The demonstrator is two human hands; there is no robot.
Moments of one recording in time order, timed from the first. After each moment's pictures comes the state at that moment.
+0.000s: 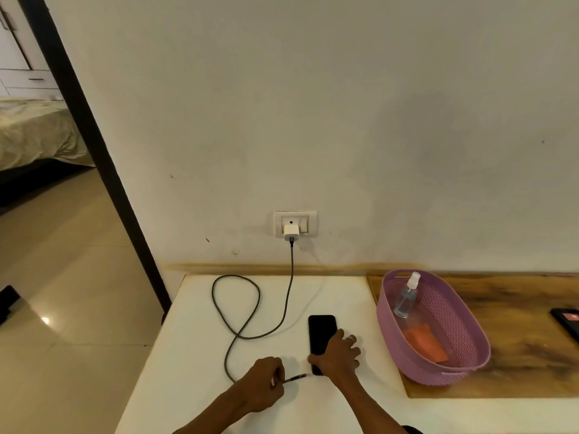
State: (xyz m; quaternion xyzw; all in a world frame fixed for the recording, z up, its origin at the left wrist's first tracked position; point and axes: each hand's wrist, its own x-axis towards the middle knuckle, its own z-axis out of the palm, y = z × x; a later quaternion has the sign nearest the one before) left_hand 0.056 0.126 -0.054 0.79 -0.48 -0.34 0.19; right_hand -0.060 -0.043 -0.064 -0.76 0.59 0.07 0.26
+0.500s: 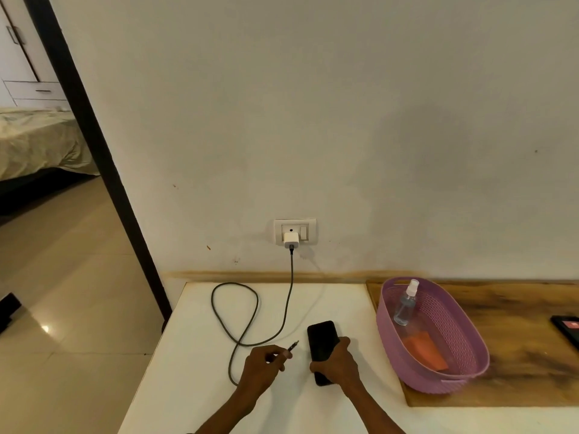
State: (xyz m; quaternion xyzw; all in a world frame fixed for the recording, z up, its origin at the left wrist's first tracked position) left_hand 0.045 0.103 -0.031 0.80 -0.25 -0.32 0.45; right_hand -0.072 -0.051 -0.060 -0.74 0.54 0.00 0.40
